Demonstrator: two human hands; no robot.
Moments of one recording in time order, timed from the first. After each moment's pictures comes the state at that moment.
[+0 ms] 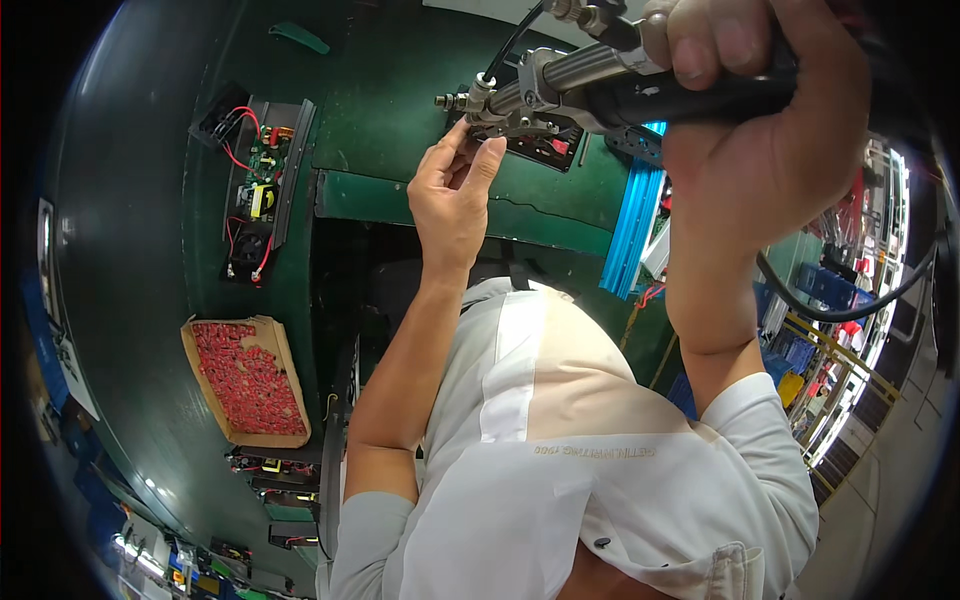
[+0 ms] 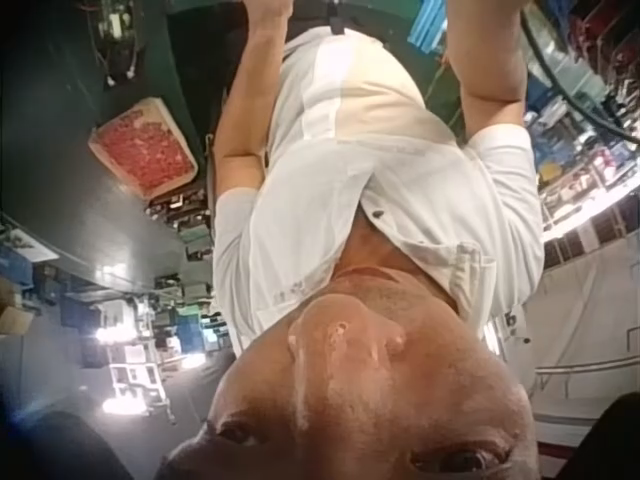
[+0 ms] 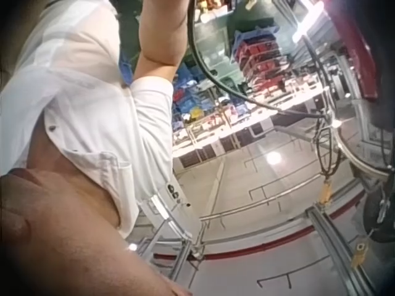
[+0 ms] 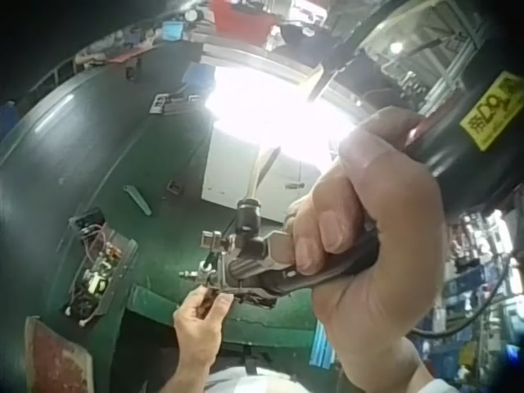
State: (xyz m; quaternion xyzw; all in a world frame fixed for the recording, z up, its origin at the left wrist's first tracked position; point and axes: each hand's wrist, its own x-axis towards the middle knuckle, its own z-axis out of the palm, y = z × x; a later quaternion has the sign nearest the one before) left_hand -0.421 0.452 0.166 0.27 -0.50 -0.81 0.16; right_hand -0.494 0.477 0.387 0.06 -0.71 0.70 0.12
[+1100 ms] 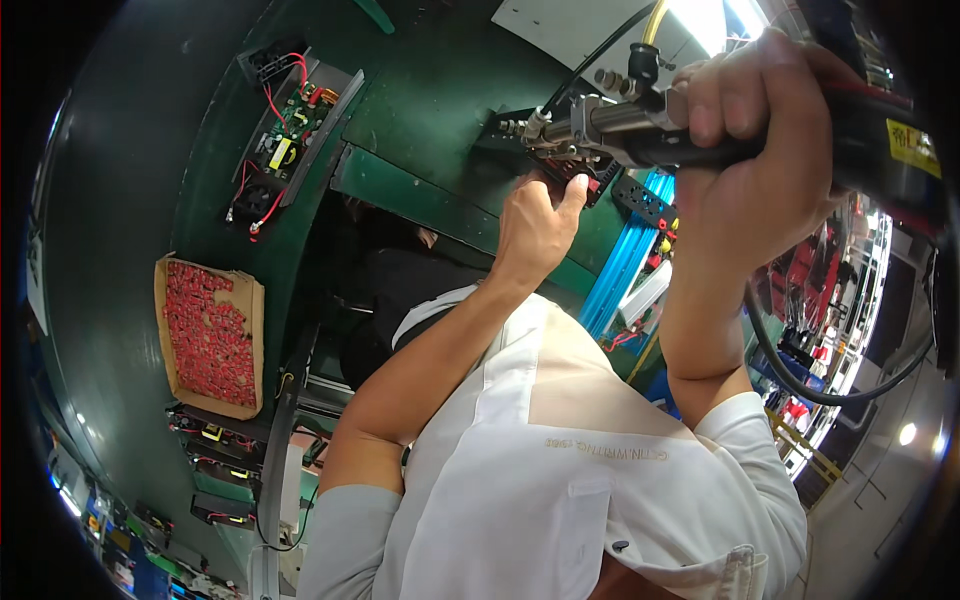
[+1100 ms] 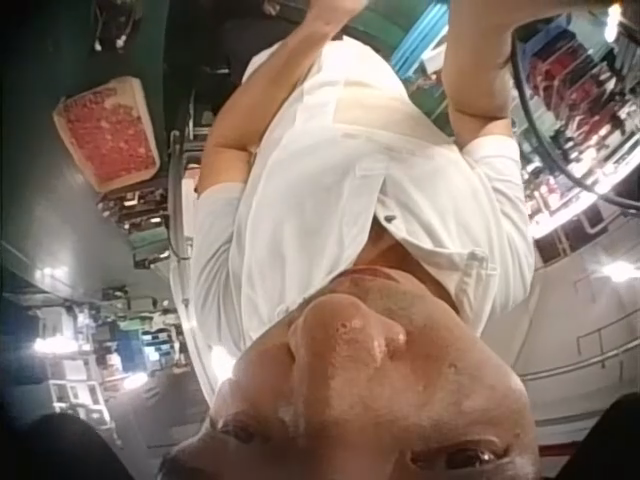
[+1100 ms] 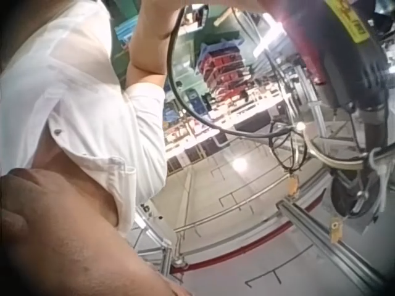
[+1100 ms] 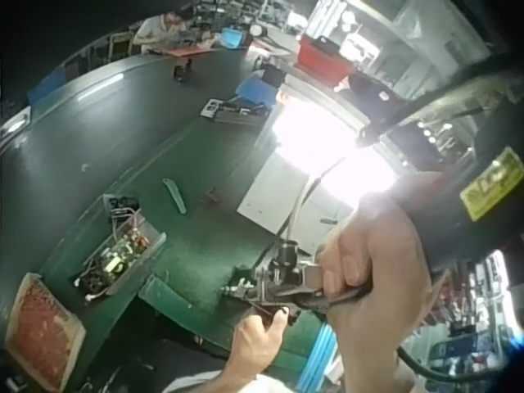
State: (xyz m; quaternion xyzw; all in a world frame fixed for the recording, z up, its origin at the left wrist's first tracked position) left_hand -0.435 0.487 0.178 0.31 -0.64 -0.70 0.07; right_hand -0.517 0.480 0.366 0.29 -0.59 0.75 -0.04
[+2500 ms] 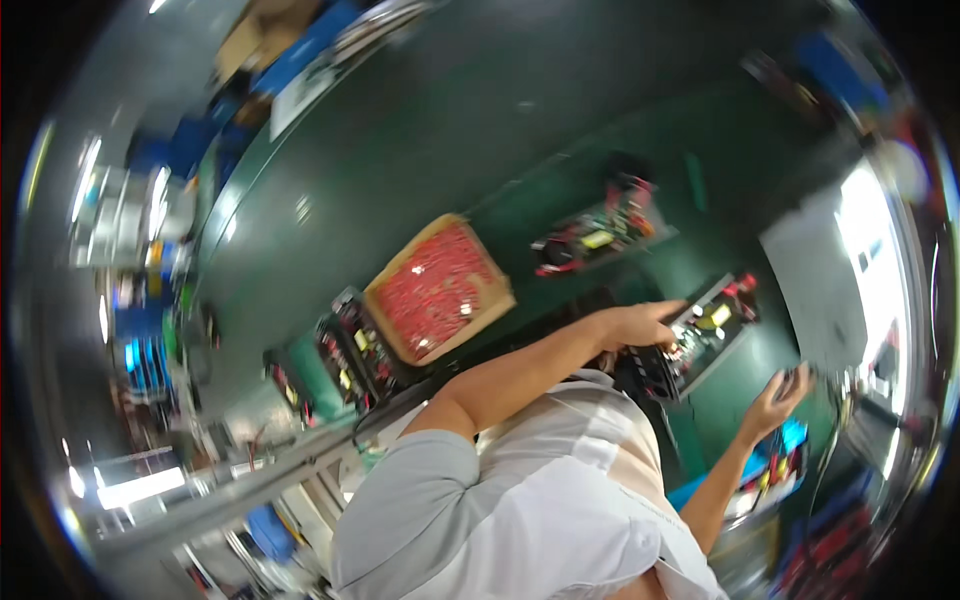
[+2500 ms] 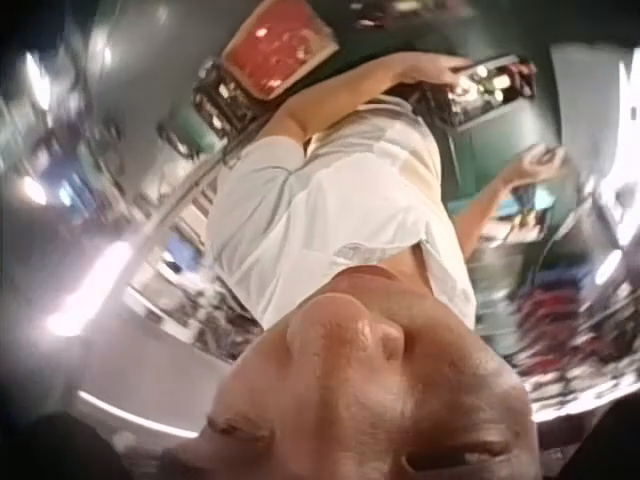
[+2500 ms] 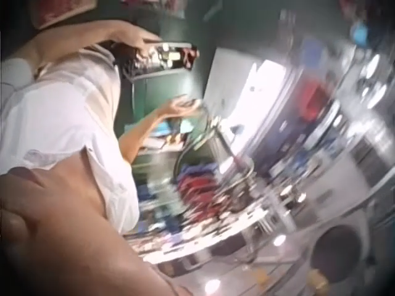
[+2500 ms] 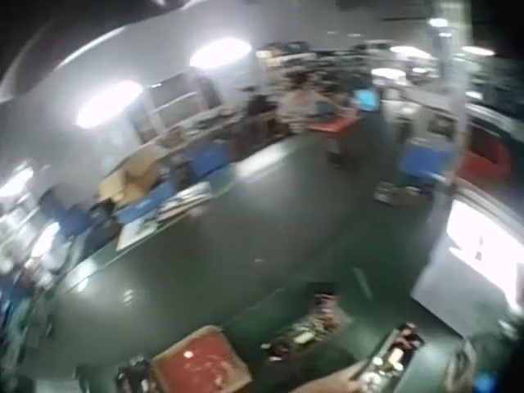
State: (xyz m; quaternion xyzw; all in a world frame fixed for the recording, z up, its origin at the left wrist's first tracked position) left_hand -0.334 0.316 0.182 0.24 -0.48 -0.84 -0.12; right_hand -0.535 0.573 0.154 0.23 -0.84 0.48 0.06
